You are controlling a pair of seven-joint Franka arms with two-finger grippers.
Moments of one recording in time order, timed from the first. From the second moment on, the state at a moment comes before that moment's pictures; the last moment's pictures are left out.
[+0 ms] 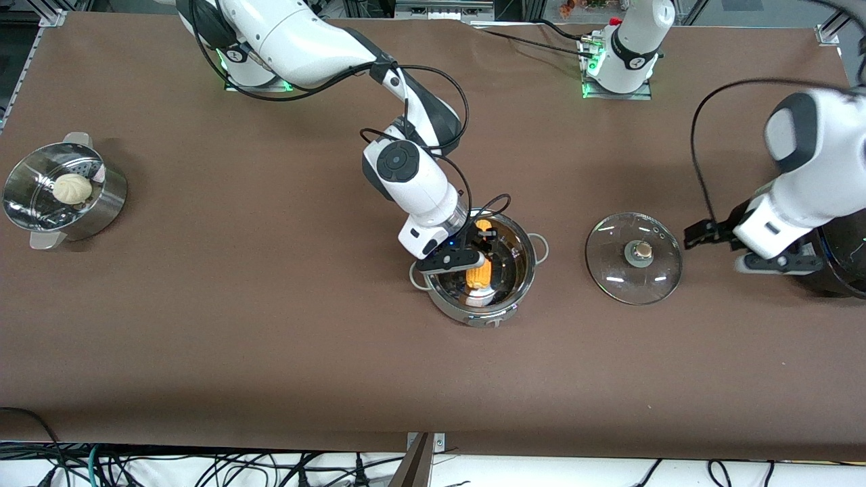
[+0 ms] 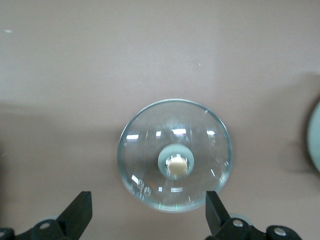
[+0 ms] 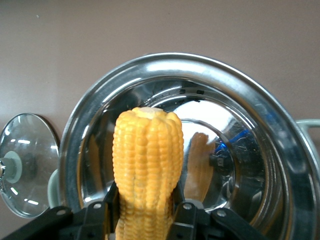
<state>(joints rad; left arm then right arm) 0.07 0.15 -0.02 -1.83 -0.03 1.95 0.05 0.67 0.93 0.14 -1.10 0.12 2.44 0.65</state>
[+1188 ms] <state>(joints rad) 0.11 0.04 -0.02 -1.53 -0.03 1.63 0.02 0.56 0.70 0.09 -1.03 0.06 1.90 0.52</state>
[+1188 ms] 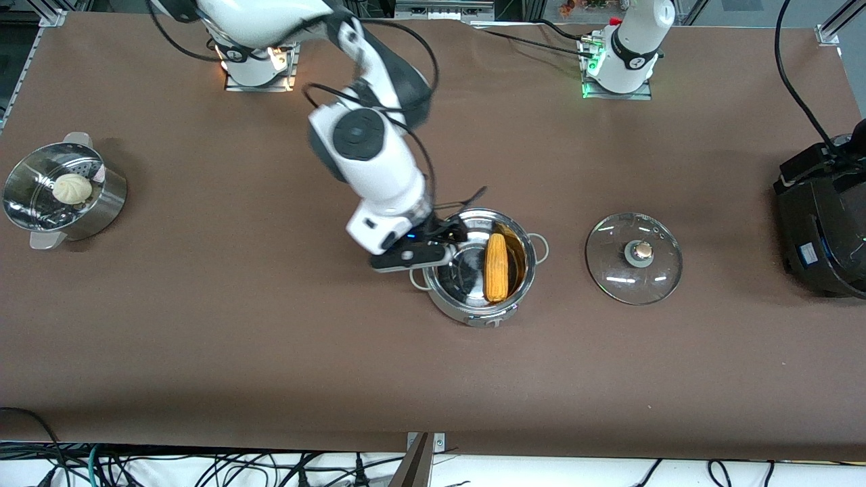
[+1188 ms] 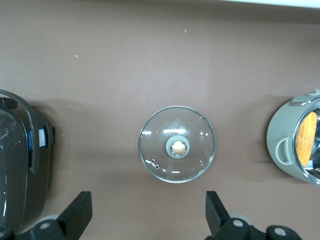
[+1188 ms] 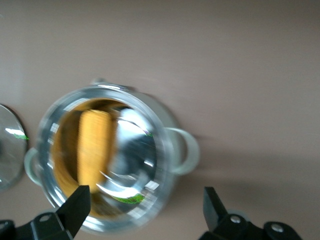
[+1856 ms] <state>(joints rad) 0.10 0.05 -0.03 -1.45 -0.02 1.55 0.02 0.35 0.56 -0.05 -1.03 0.05 1.56 0.37</state>
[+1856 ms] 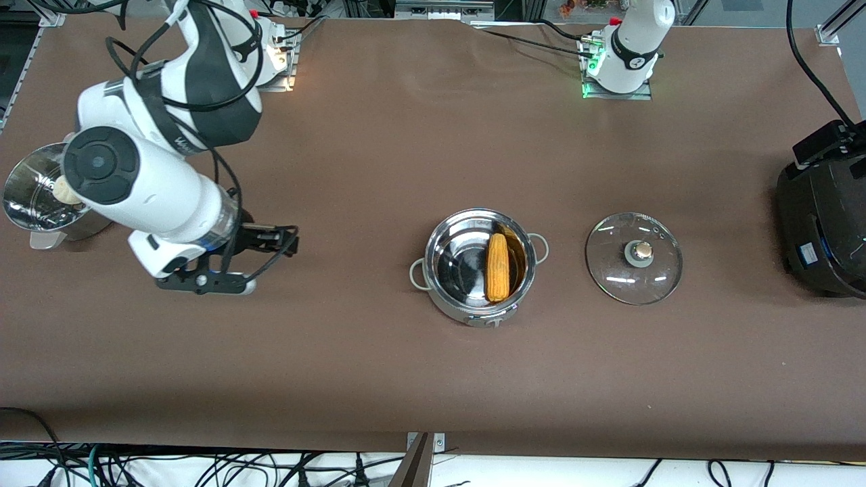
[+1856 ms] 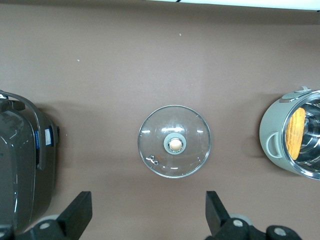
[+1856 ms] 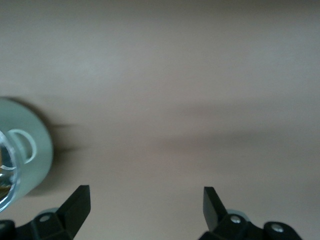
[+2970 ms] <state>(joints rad) 0.10 0.05 -0.03 -1.45 -0.02 1.53 0.02 0.06 0.04 -0.08 -1.56 0.04 1.48 0.19</state>
